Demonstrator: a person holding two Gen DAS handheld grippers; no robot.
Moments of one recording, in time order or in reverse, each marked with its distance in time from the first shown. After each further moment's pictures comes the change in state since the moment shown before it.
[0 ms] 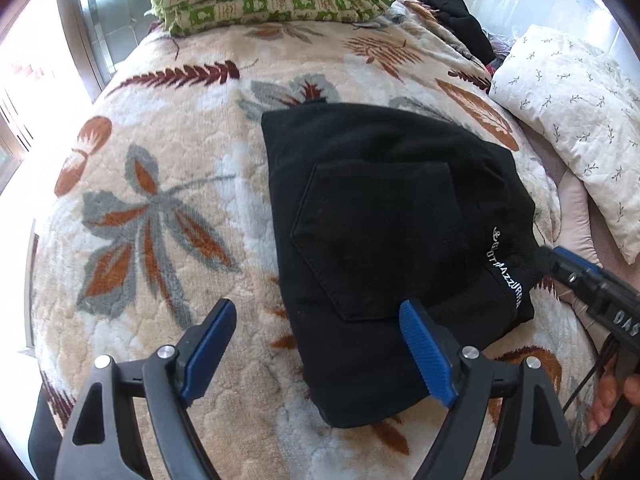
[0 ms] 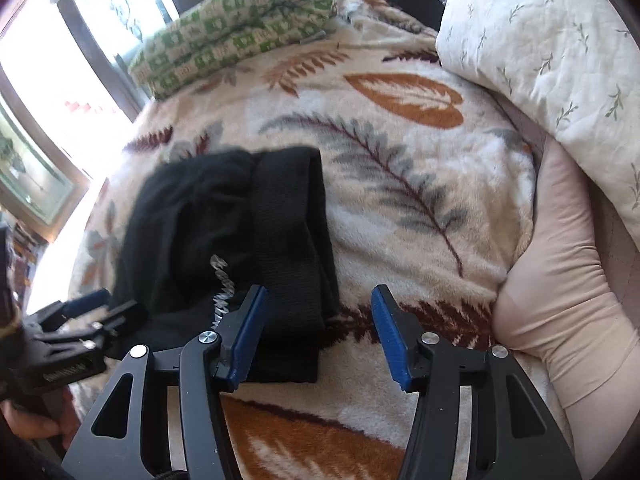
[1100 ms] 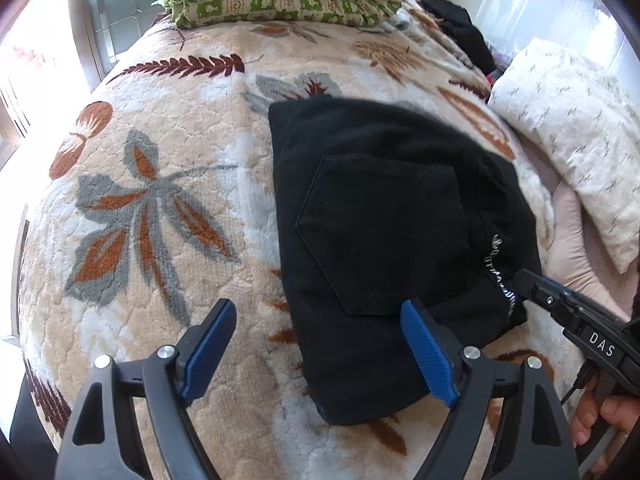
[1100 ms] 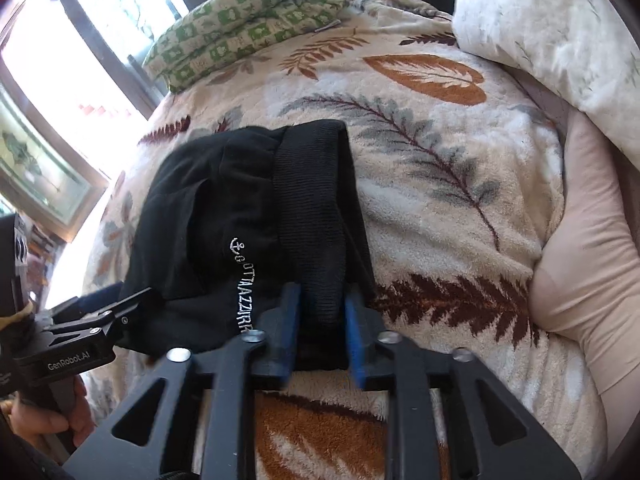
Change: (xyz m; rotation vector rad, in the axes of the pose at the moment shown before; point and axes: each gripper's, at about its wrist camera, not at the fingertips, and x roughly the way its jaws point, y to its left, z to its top) left arm 0.001 0.011 -0.008 -0.056 -0.018 -0.061; right arm 0.012 0.002 -0.016 0.029 0.026 0.078
